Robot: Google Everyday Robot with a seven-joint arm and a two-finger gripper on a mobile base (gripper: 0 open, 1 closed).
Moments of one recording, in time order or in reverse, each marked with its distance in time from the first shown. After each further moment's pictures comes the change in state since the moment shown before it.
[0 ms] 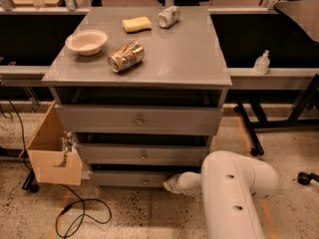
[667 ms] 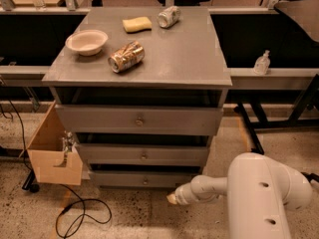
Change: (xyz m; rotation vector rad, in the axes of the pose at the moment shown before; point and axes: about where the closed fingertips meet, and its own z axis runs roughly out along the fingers) arm 0.051 0.040 -0.066 -0.210 0.118 -0.036
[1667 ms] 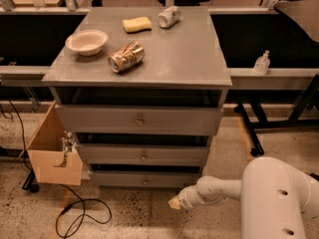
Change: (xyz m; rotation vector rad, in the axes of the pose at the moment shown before) arm 0.020 0.023 -0.030 -0.110 0.032 -0.040
